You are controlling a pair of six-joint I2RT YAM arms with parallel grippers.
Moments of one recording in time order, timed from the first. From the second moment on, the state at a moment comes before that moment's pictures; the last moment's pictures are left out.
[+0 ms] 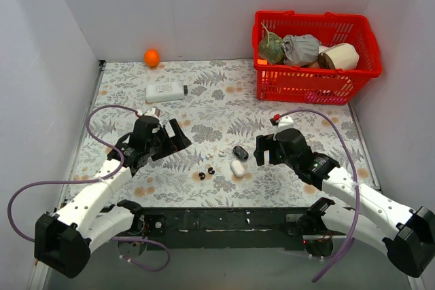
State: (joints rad) left arm -0.42 0.95 0.69 -0.47 0.06 -0.75; right arm 0.73 0.88 0.57 -0.33 0.19 0.36
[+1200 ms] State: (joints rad) left arm -0.93 1.50 0.98 -0.26 0.20 -0.21; right arm 0.73 0.65 0.70 -0.58 0.20 0.36
